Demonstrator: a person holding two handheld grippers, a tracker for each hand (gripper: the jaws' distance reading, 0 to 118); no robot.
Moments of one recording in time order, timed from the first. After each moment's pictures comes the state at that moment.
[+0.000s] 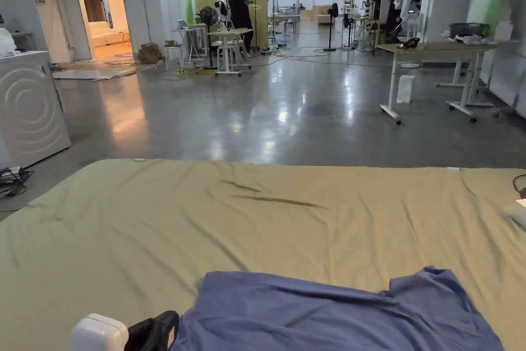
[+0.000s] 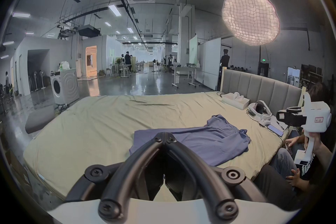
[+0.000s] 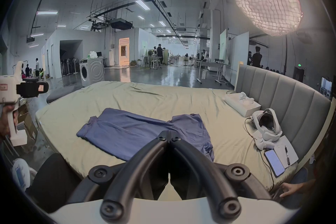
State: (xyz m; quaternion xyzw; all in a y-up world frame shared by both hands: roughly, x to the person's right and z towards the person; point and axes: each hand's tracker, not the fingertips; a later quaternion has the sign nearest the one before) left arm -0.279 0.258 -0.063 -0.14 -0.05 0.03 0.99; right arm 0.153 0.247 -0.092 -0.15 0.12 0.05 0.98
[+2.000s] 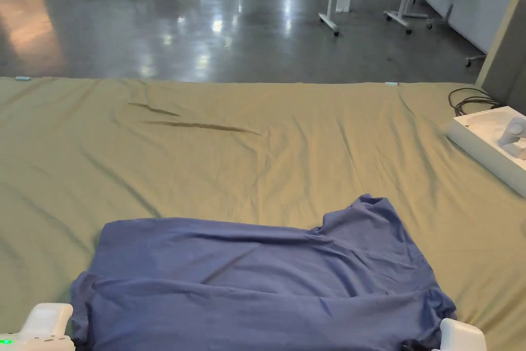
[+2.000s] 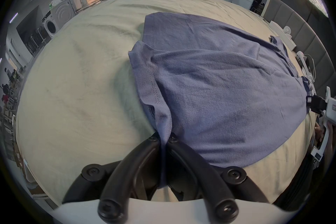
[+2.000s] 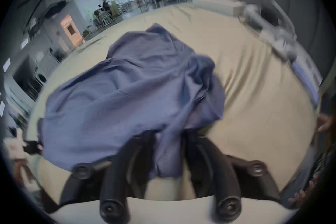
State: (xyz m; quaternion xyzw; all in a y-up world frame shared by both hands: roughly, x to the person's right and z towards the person) left arm -0.339 0.054 -0.276 -0.51 0.02 0.05 0.86; right arm 0.189 0.068 -0.280 -0.42 -0.05 -0.04 0.90
